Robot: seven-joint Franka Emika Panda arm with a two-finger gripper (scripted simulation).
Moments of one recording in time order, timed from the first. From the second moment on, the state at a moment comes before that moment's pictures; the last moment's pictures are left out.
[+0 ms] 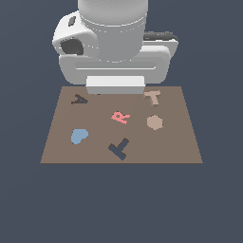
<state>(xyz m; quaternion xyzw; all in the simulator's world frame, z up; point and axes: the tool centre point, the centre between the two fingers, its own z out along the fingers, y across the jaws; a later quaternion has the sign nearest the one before) -0.002 -0.012 0.168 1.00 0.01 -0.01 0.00</state>
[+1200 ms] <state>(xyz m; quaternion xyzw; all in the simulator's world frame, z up) -0.060 0.087 0.080 1.00 0.06 0.00 0.00</state>
